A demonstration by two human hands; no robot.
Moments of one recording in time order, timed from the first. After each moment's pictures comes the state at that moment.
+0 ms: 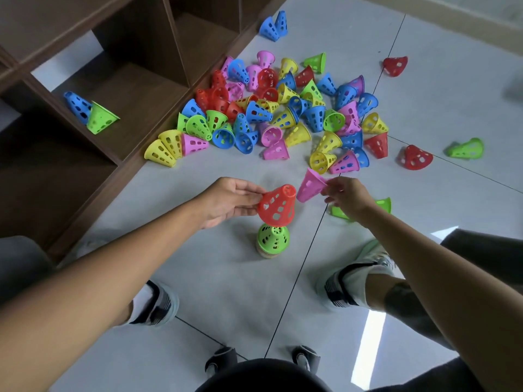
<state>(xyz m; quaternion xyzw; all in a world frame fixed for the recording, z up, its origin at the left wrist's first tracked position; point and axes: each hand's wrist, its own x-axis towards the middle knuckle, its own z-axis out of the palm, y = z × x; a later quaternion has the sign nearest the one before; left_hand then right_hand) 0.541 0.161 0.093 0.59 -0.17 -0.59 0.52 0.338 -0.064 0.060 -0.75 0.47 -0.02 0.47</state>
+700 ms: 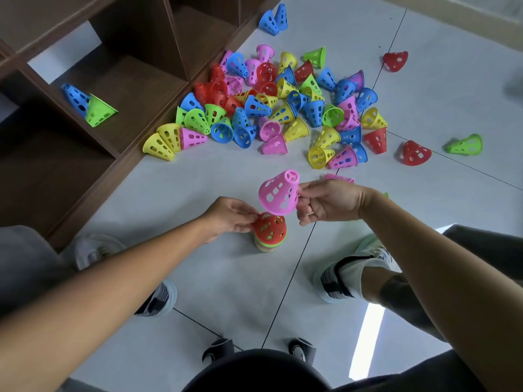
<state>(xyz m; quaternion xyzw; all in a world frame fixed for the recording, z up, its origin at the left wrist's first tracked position) 0.515 0.180 0.038 0.67 -0.13 -0.56 0.46 0.350 -0.033 0.110 -0.49 0.18 0.26 0.81</state>
